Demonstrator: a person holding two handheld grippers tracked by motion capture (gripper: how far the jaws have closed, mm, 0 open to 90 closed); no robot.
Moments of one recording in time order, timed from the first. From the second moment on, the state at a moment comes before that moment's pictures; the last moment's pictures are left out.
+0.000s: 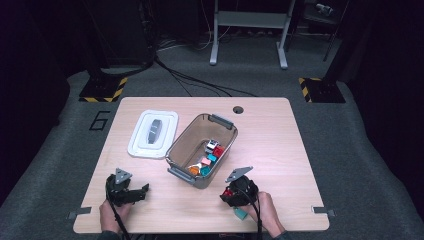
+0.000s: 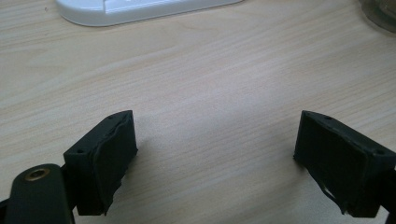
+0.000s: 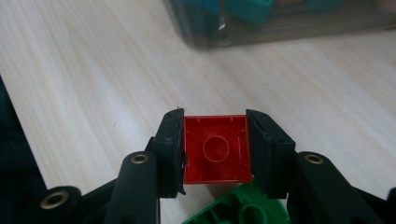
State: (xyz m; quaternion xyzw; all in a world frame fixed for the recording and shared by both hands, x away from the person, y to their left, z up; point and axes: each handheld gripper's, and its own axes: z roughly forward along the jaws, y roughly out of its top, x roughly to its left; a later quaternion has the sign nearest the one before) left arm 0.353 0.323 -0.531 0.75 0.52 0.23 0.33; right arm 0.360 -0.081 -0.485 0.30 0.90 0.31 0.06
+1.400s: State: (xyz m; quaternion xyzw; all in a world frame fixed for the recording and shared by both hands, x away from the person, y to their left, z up) left arm 0.353 0.323 -0.531 0.75 0.52 0.23 0.33; right arm 0.419 -0.126 -0.428 0.39 0.82 0.39 0.12
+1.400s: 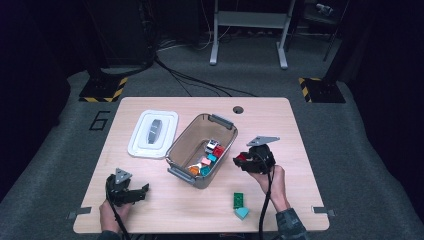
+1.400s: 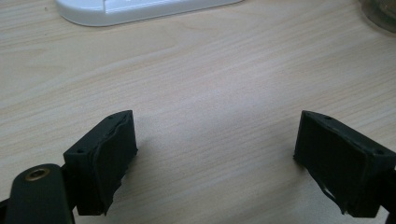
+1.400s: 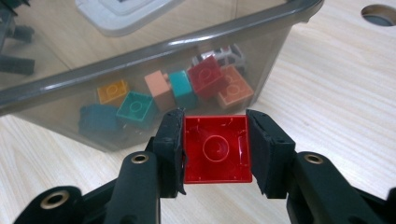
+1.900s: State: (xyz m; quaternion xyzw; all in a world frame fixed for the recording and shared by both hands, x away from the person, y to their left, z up) left arm 0.353 0.323 -0.531 0.75 0.52 0.23 0.33; right arm 0.425 -0.132 -0.405 0.40 0.81 0.41 0.14
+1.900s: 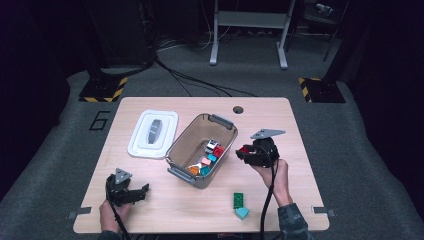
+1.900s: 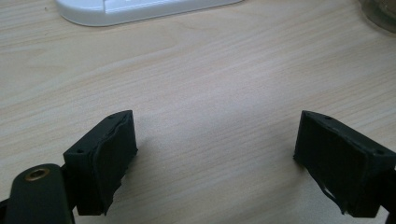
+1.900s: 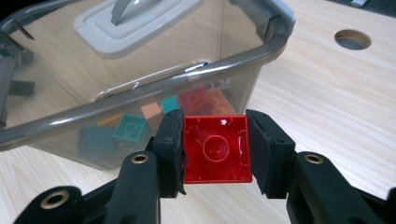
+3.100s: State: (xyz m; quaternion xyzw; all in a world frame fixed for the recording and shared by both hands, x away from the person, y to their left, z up) left arm 0.353 0.323 -0.531 0.75 0.52 0.23 0.33; right arm 0.452 -0.056 -0.363 0.32 0.86 0.38 0.13
